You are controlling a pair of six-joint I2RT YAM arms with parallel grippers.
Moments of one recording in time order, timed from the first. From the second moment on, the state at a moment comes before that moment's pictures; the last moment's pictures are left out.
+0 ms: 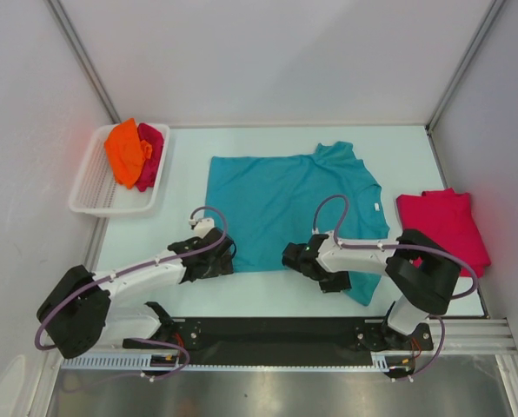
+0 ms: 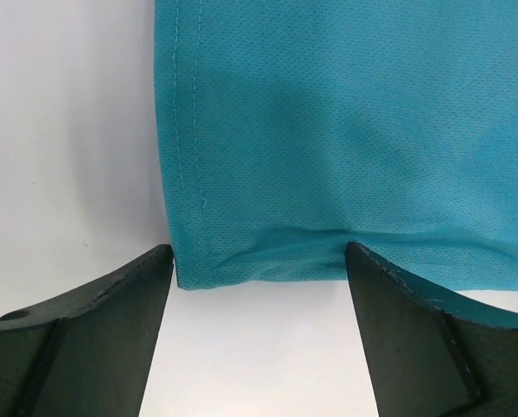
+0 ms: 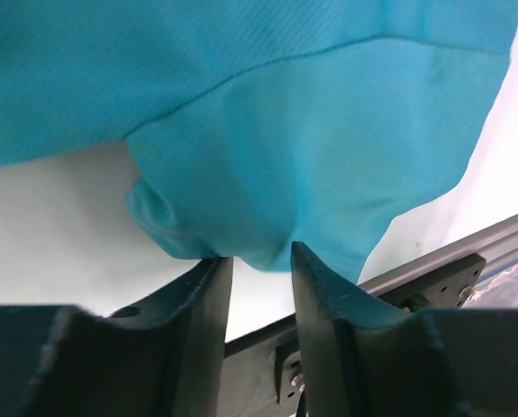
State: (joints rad) left arm -0.77 1.21 0.54 -0.51 -0.38 -0.84; right arm 1.02 1.63 0.87 -1.04 0.47 1.00
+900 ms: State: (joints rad) left arm -0.77 1.15 0.58 -0.55 -0.35 -0.78; right arm 1.04 1.52 0.85 -1.04 0.47 1.03
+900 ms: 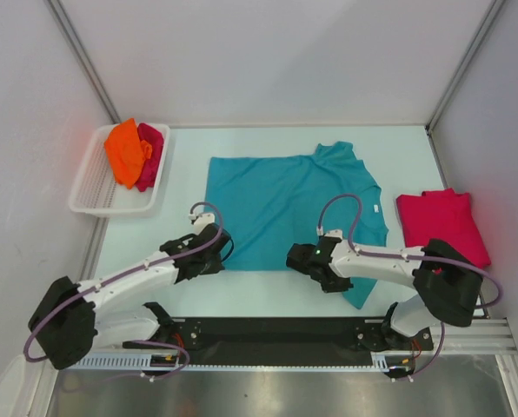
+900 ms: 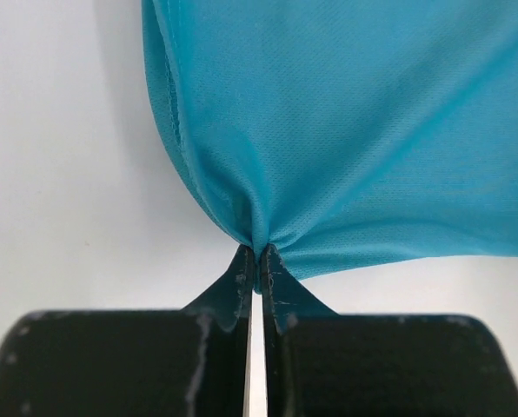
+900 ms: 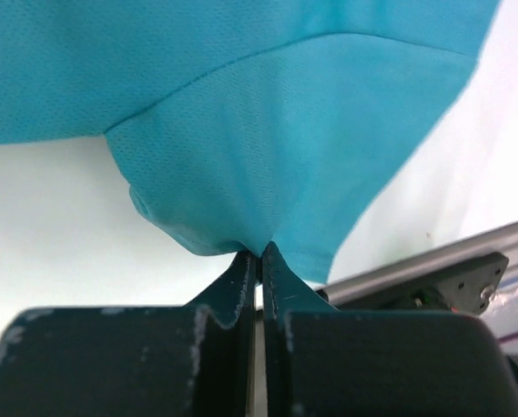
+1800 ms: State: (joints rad) left arm -0.74 1.10 0.87 -0.82 -0.33 -0.75; right arm 0.94 1.39 1.13 -1.28 0.45 1.01
